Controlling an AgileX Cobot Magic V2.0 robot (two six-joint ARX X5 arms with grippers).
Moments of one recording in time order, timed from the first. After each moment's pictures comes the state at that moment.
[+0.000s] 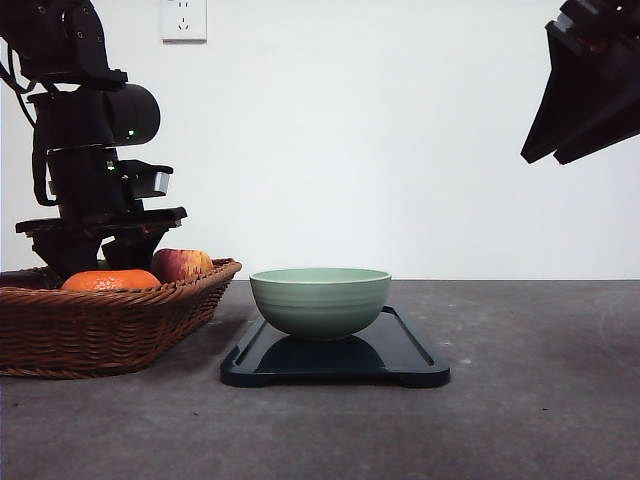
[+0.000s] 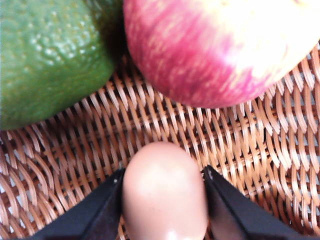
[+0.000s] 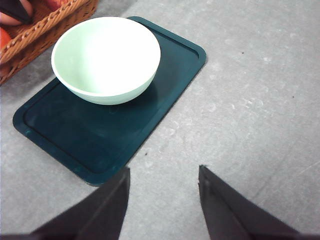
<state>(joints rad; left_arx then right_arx) -0.23 1.93 1.45 -0.77 0.05 0.06 0.40 0.94 0.71 -0.40 -0.13 -0.10</state>
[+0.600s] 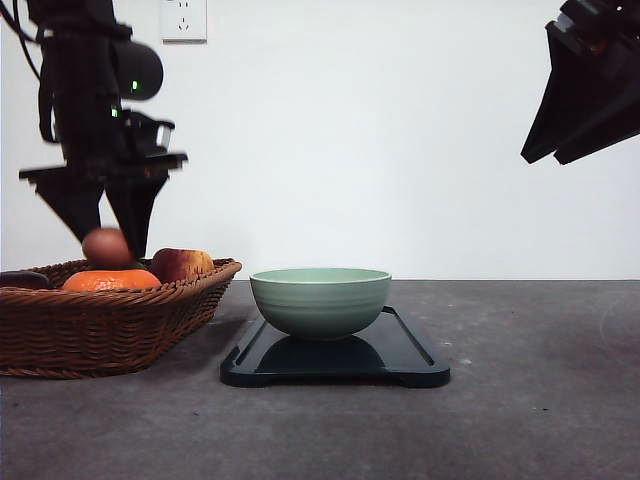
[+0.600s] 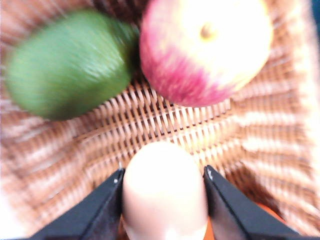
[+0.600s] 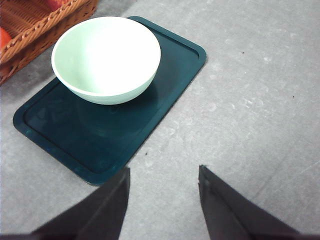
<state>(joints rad) -0.23 1.93 1.72 -1.06 0.05 0.06 0.40 0.94 0.71 -0.40 -0.13 -0.10</state>
